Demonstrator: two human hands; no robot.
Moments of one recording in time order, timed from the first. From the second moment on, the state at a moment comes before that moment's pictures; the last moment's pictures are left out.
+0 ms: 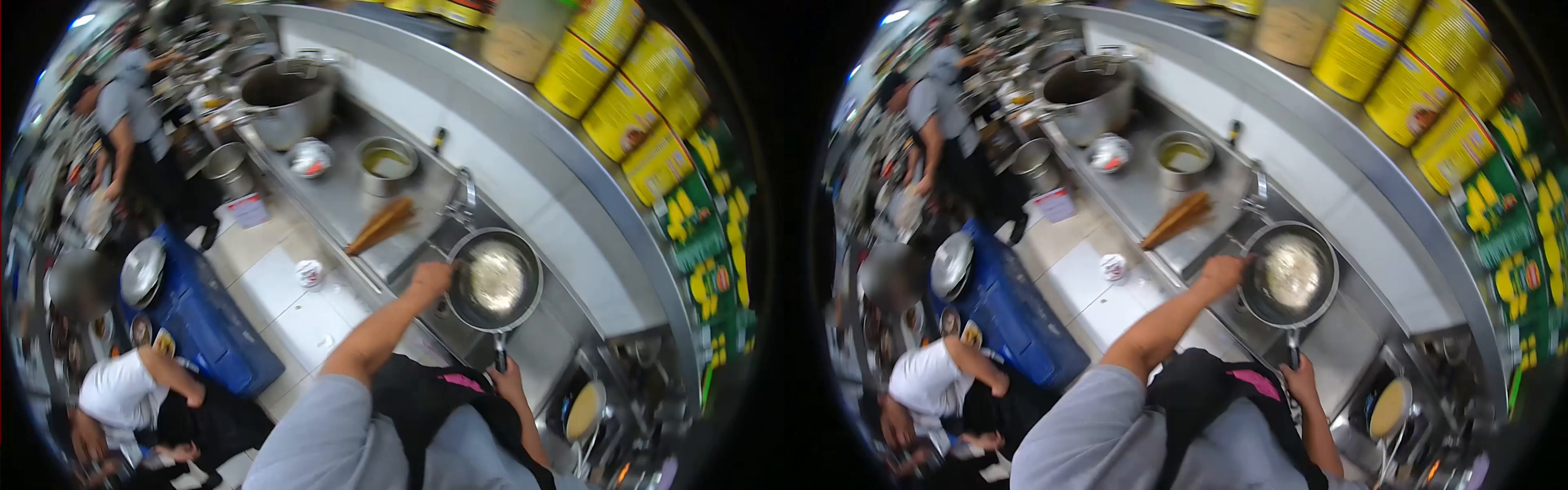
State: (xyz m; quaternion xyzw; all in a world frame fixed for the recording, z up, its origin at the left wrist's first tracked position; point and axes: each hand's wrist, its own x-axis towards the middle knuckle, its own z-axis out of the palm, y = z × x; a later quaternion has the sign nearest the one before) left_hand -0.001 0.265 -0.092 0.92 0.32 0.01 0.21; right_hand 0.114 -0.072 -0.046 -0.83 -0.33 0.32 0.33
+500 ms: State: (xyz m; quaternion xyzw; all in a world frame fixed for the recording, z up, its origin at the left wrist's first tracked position) left_hand -0.010 0.284 -0.085 0.96 0.19 -0.05 0.19; right_hand 0.090 -0.052 -0.031 -0.83 -0.26 0.35 0.34
